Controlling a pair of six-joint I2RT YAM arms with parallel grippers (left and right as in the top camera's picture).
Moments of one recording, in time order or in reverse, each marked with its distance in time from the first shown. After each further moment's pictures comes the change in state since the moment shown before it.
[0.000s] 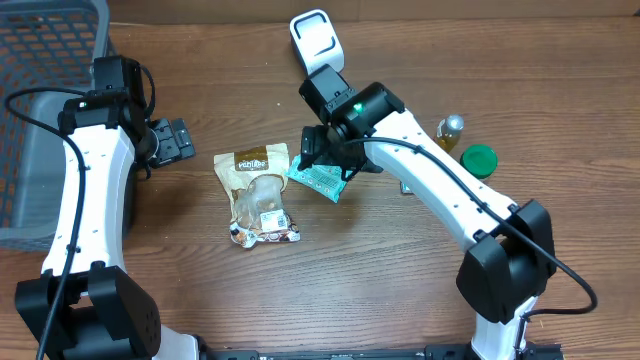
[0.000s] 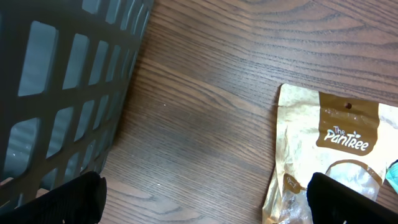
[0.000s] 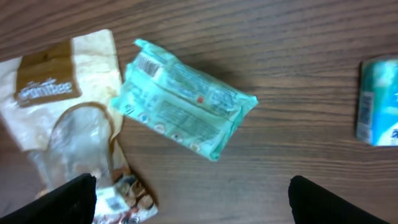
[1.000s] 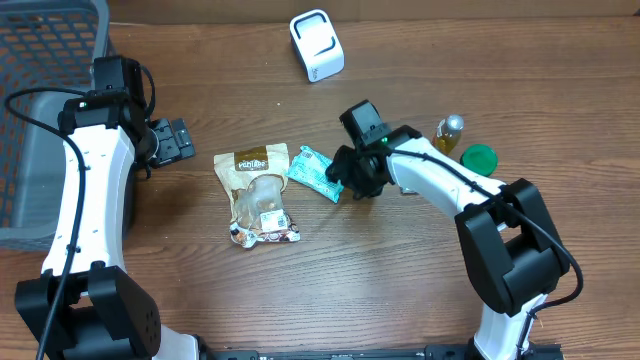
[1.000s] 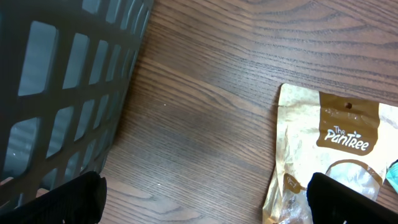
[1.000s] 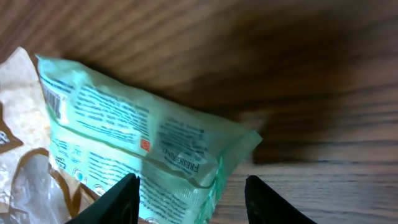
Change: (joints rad) left arm 0.000 0.000 0.000 0.000 0.000 0.000; right arm -0.122 -0.007 -0.473 0.549 -0.253 0.150
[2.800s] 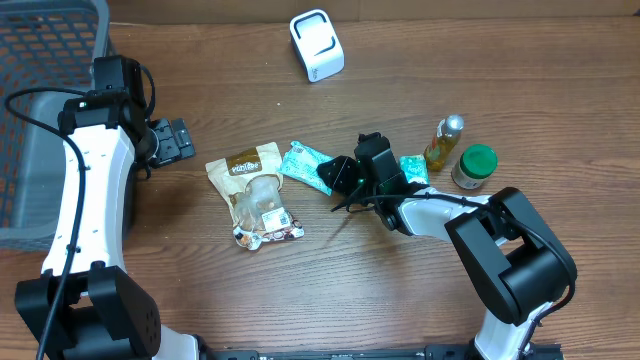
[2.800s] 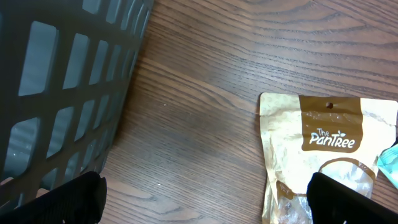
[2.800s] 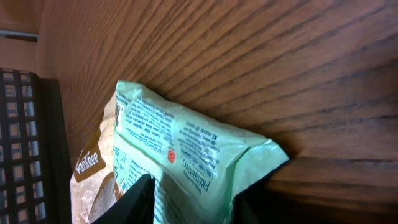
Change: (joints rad) left arm 0.000 0.000 0.000 0.000 0.000 0.000; right arm 0.015 -0.043 -0.449 0.920 -0.011 0.180
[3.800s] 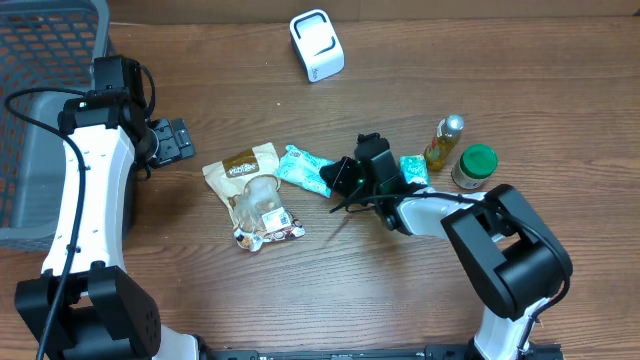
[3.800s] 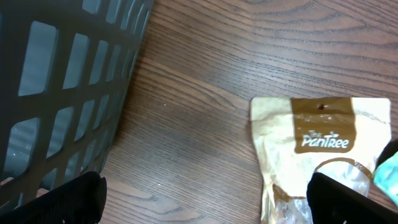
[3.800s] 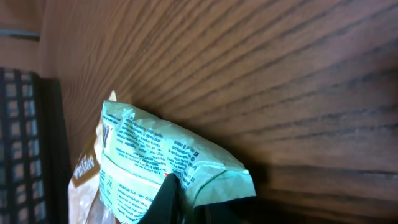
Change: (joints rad) left arm 0.000 0.000 0.000 0.000 0.000 0.000; right arm -0.009 0.025 0.000 0.032 -0.051 -0.006
